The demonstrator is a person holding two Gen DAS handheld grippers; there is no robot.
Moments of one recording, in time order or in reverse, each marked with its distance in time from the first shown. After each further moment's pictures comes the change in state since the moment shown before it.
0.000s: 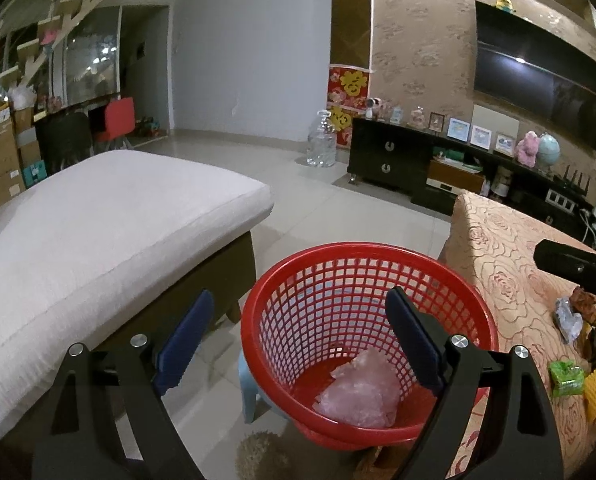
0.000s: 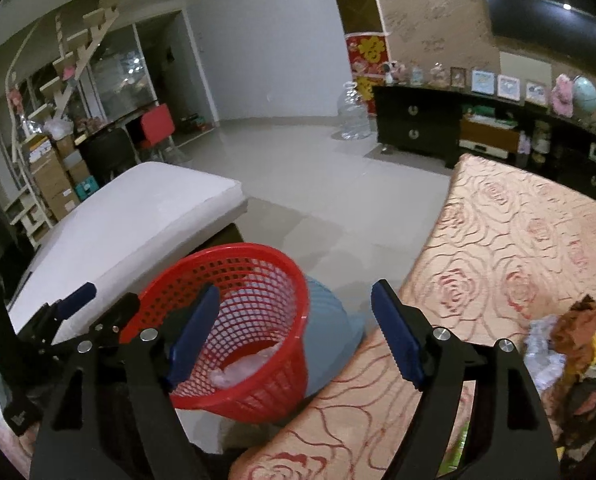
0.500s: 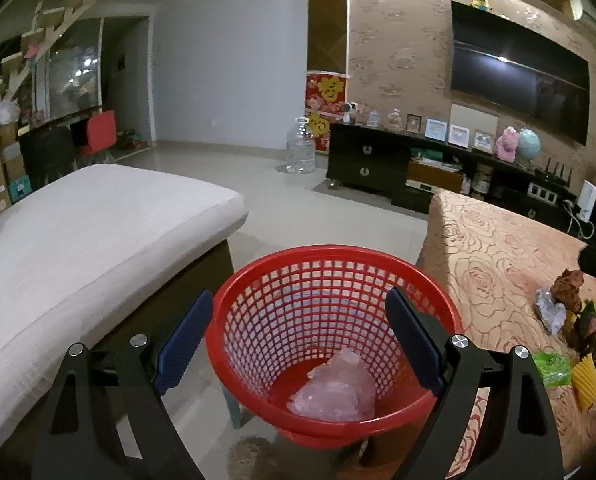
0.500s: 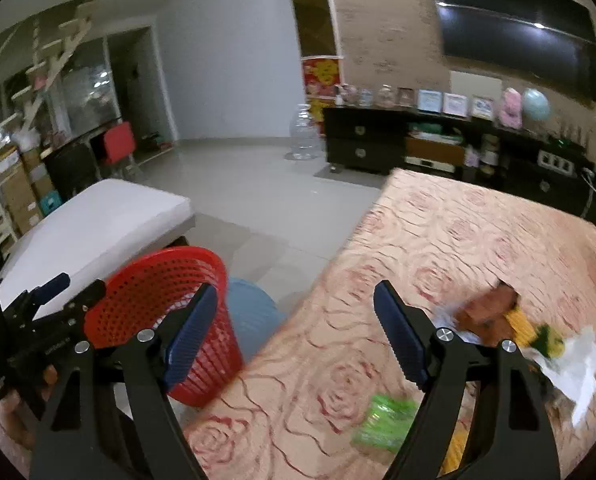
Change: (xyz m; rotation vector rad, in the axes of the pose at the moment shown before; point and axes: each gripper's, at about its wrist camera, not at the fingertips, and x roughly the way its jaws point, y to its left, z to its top) left arm -0.012 -0.025 -0.004 0.046 -0.026 -0.060; right arm -0.066 -0.057 -0.028 0.051 -0.070 -0.172
